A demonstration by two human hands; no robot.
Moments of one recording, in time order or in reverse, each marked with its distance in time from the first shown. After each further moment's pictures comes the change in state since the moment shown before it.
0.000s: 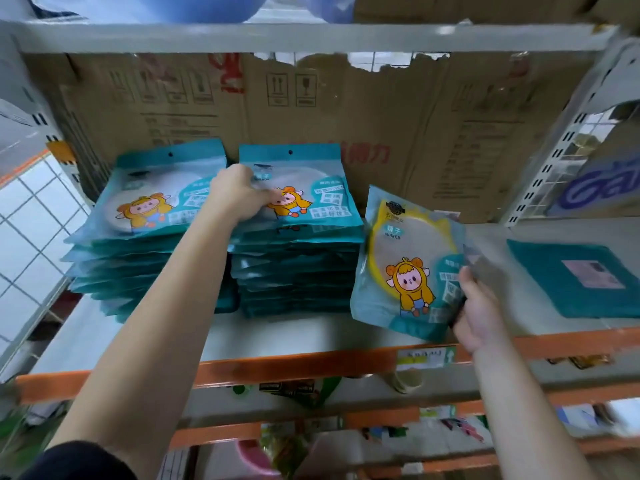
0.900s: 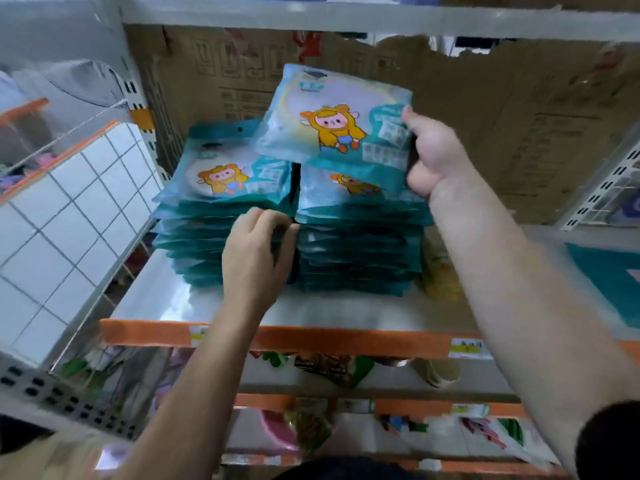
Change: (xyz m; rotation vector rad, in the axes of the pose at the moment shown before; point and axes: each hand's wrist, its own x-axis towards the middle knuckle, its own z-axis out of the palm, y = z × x) left_hand -0.104 -0.118 0.018 0.056 0.575 0.536; right_hand -0.023 -0.068 0.240 -0.036 -0.426 -0.018
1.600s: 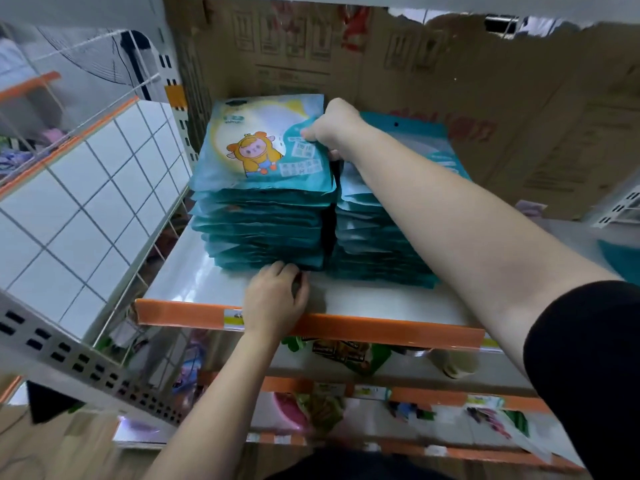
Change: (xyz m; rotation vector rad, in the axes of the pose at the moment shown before) left_hand -0.078 -0.065 0.017 0.185 -0.327 -0.162; right_hand 0.045 0.070 0.137 -1.186 -0.057 -0.084
